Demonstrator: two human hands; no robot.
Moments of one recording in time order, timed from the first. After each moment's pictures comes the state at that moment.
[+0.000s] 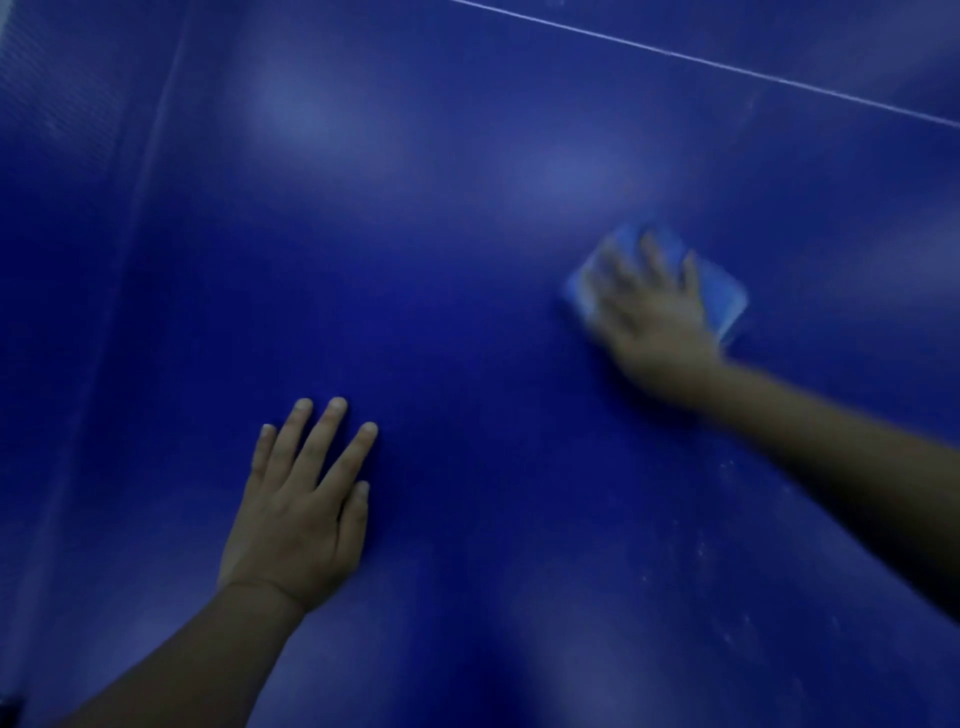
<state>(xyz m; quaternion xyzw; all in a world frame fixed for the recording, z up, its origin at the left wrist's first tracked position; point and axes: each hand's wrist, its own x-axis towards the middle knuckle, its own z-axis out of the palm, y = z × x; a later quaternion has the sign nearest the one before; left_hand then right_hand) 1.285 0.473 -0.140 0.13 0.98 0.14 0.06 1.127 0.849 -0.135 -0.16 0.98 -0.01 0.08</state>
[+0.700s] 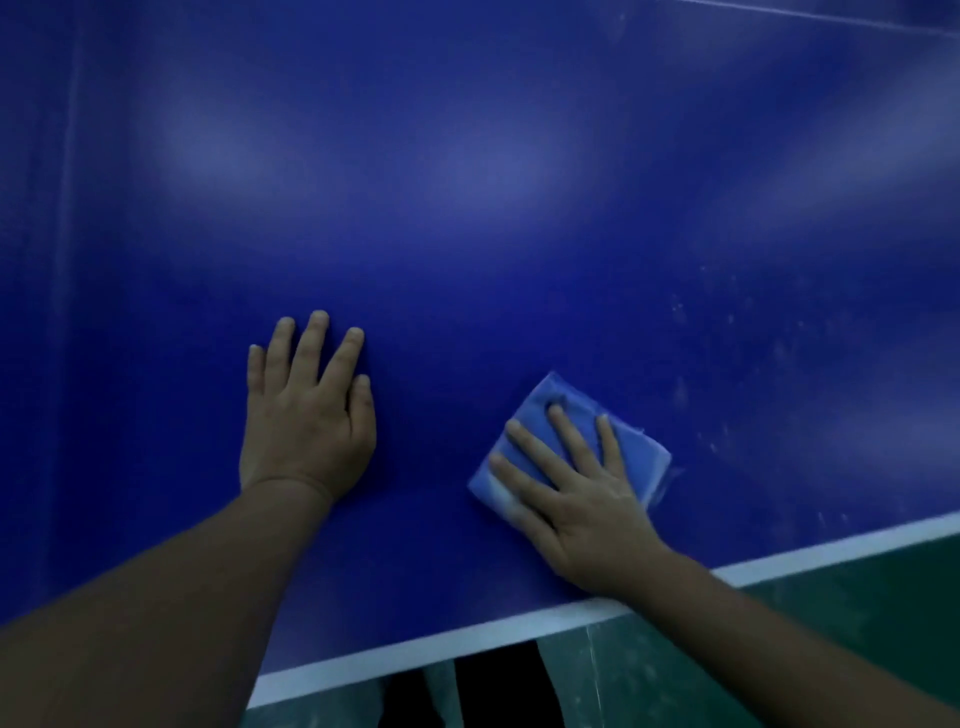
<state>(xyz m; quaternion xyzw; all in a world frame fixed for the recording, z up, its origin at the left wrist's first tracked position) 1.289 0.472 -0.142 0.12 0.98 0.15 0.07 1.436 0.730 -0.141 -0.12 0.99 -0.07 0.07</state>
